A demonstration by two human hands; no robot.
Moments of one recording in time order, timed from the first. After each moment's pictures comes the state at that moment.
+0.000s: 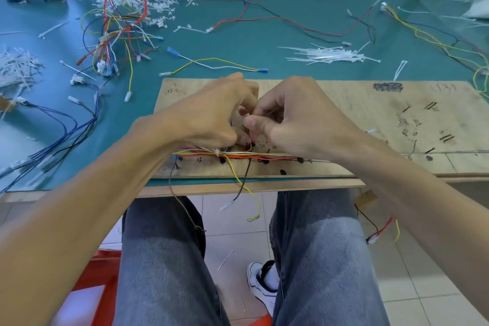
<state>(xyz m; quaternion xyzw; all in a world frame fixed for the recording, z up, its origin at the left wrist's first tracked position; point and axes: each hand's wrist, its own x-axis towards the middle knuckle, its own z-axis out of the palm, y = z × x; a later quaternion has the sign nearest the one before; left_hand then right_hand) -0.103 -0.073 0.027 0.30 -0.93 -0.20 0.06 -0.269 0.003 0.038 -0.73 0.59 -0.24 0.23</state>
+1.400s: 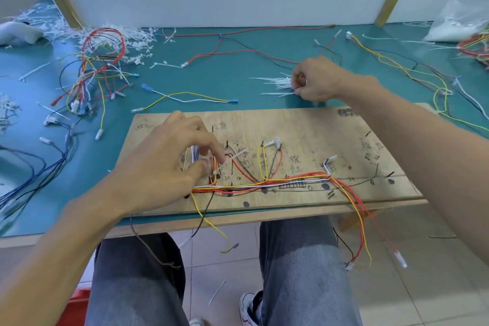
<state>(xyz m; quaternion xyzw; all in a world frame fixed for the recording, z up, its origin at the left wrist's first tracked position) -0.092 -0.035 0.032 0.37 -0.88 -0.22 0.18 -0.439 -0.136 0.027 -0.71 0.70 -0.03 0.06</state>
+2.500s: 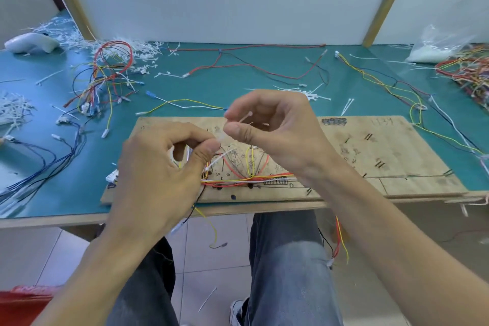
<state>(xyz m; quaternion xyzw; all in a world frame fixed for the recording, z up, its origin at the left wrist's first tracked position) -0.113 0.034 0.043 0.46 -0.74 -0.18 0.46 -0.321 0.024 0.052 -0.65 0.38 -0.53 0.40</state>
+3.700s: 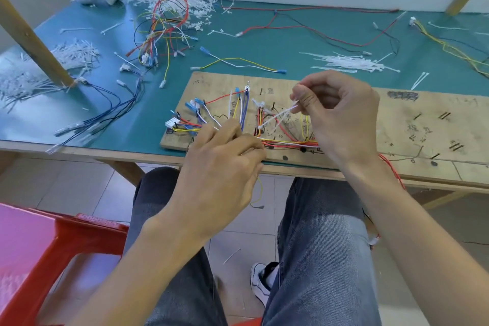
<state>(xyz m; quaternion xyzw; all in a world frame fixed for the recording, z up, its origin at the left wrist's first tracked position) -0.085 0.068 -0.020 0.40 -0.88 0.06 0.26 -0.299 0.020 0.000 -0.60 0.53 -0.56 0.21</state>
